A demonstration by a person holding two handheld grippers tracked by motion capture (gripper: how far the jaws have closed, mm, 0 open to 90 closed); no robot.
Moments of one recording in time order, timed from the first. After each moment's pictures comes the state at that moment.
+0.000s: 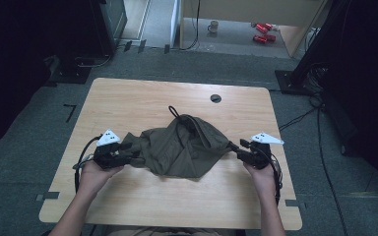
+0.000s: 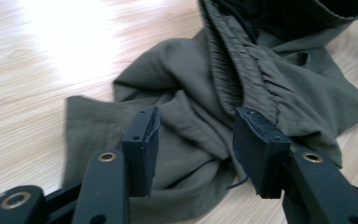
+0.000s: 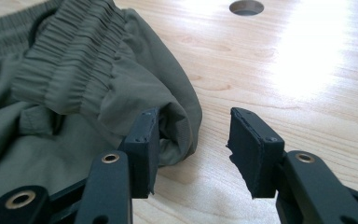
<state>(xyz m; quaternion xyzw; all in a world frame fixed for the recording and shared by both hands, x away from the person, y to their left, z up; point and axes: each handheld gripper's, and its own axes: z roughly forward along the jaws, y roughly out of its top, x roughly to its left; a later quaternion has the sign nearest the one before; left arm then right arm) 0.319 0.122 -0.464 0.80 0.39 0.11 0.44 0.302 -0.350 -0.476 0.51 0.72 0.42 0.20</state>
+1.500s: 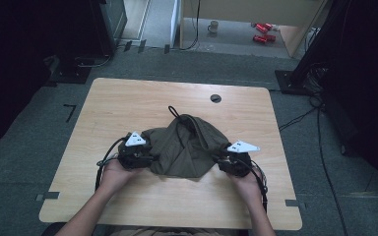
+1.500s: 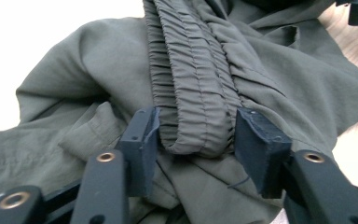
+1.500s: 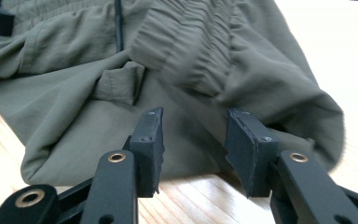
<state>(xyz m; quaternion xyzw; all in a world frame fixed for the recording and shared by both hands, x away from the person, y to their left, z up) 0.330 0.068 -0.487 0.83 0.37 0.08 0.41 0.290 -0.294 -0.495 0.44 0.78 0.42 0.16</state>
